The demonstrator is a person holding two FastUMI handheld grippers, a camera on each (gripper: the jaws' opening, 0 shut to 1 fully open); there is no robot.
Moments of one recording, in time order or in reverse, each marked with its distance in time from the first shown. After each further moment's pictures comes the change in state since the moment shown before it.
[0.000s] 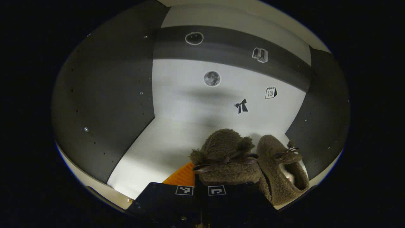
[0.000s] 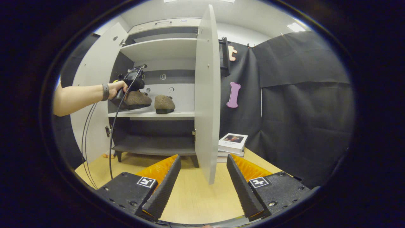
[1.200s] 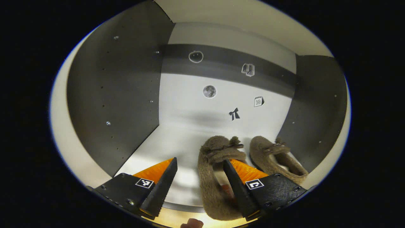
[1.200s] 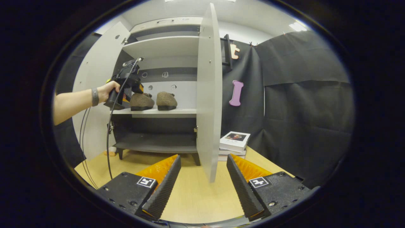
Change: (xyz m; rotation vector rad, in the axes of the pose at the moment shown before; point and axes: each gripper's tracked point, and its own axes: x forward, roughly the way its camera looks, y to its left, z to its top) left arm -0.066 0.003 0.004 -0.007 -0.237 -0.077; right arm 0.001 0.004 -0.008 -0.003 0.013 0.037
